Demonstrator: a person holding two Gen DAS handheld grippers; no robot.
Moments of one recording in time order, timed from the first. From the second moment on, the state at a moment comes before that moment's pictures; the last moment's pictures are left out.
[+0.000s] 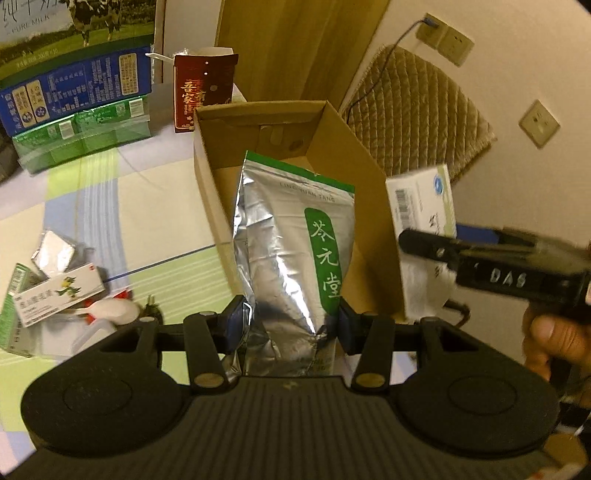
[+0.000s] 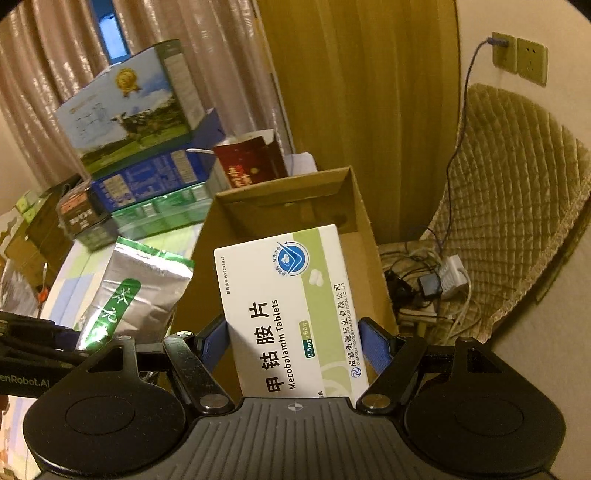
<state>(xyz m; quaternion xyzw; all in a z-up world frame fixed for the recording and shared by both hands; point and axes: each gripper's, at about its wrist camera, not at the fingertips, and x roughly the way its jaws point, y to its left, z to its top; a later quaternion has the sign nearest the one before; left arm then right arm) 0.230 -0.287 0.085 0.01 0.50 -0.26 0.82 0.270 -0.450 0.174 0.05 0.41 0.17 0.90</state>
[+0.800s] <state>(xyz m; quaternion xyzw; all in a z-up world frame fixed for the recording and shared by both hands) 0.281 -0.312 0.054 -0.10 0.51 -0.23 0.82 0.301 -0.471 0.148 0.08 0.42 0.13 0.89</state>
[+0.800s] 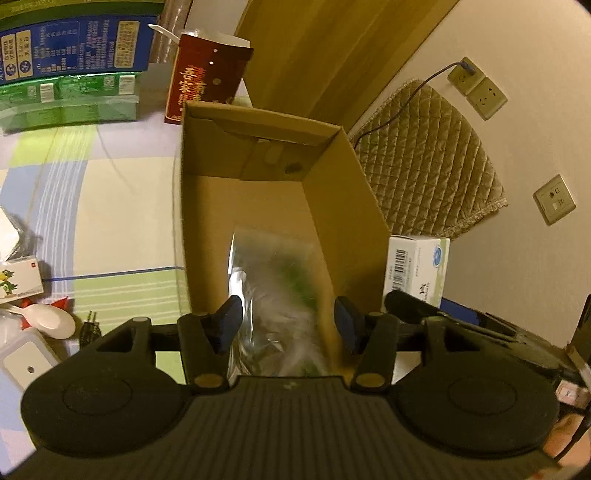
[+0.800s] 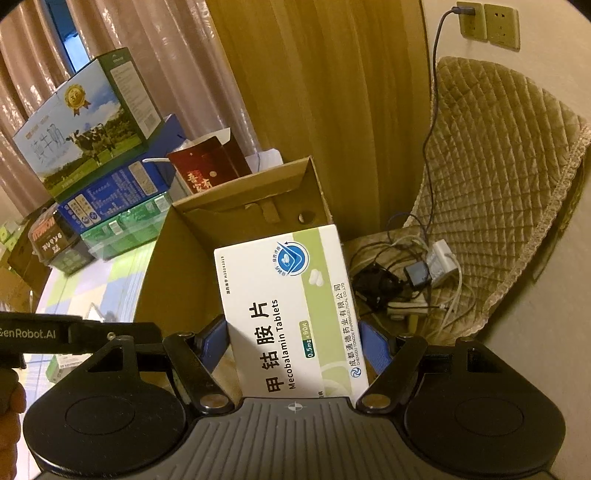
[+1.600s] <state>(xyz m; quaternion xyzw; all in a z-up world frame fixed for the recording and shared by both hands) 0.233 -0.246 0.069 -0.07 0.48 -0.21 0.85 0.260 -0.457 0.158 0.09 0.41 0.16 0.89</state>
